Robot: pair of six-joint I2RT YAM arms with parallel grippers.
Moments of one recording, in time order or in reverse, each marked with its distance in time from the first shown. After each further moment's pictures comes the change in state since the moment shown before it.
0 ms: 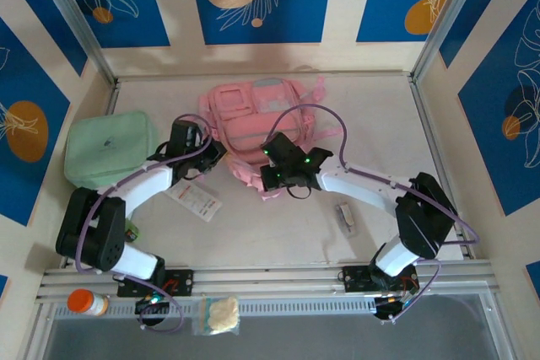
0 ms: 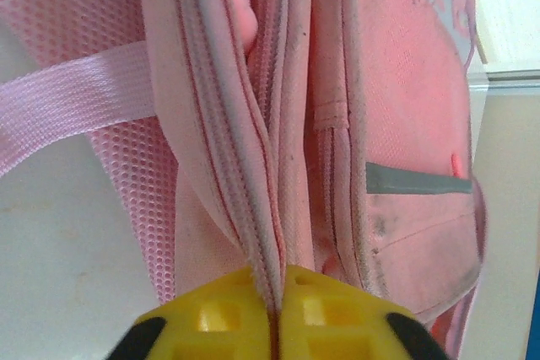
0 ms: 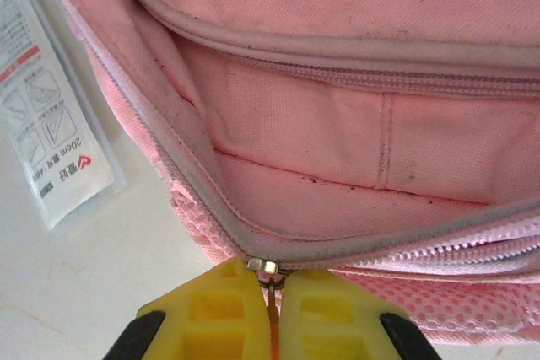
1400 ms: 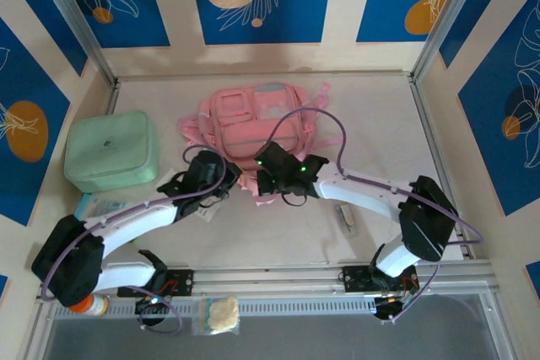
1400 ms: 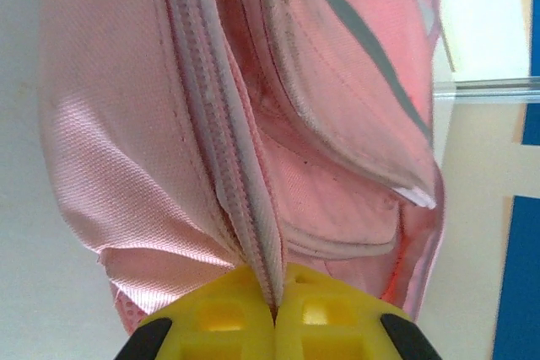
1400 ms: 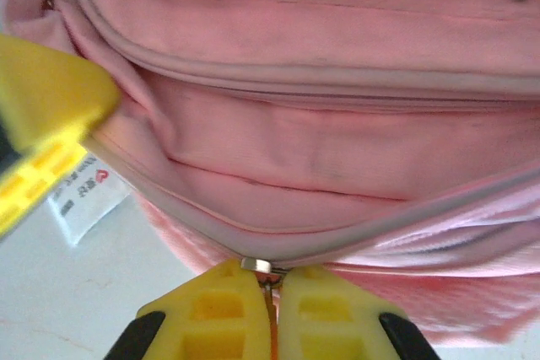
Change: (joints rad) left arm -0.304 -0.254 -0.199 0.050 -0.312 -0.290; right arm 0.057 -0.051 -0.030 -0.004 0.100 0.143
